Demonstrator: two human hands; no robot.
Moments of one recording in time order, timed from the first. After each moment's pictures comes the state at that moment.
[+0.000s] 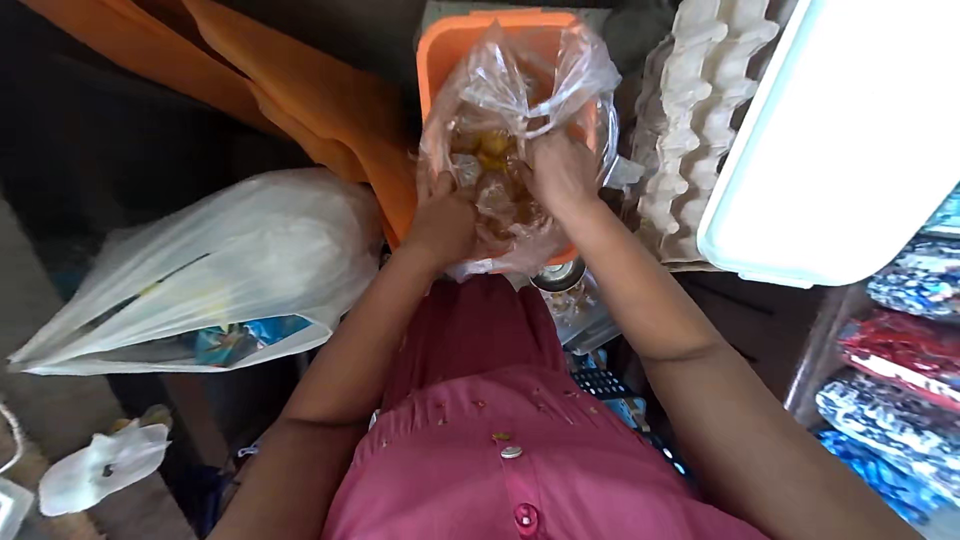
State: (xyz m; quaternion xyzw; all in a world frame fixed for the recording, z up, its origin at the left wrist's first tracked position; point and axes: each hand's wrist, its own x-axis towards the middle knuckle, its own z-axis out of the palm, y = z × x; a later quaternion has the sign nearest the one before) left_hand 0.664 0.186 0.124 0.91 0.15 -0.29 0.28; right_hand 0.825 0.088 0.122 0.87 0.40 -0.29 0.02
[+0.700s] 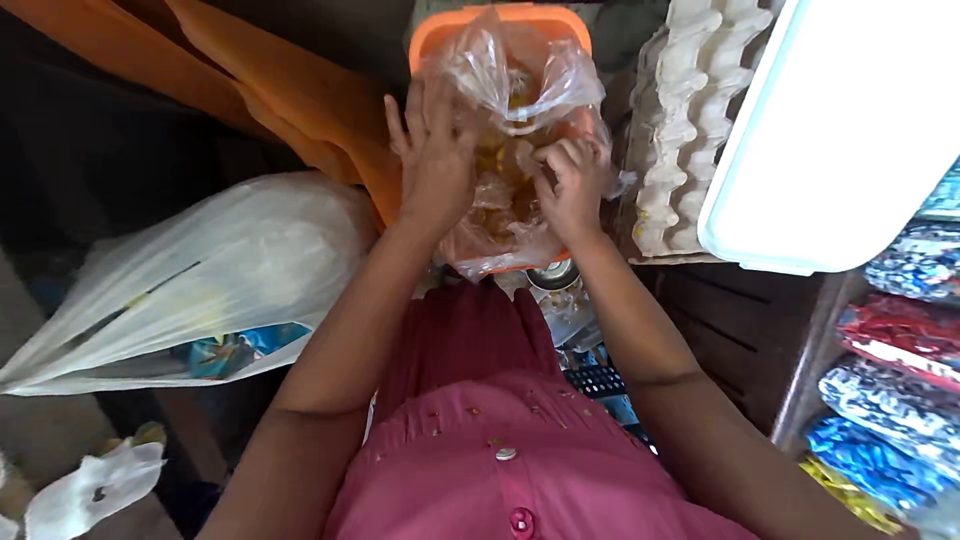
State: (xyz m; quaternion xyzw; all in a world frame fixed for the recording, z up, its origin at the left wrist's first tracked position) left_hand 0.689 0.207 0.132 0.94 0.22 -0.01 0.25; right_hand 0.808 0.037 0.083 0.84 0.45 -0.03 -0.30
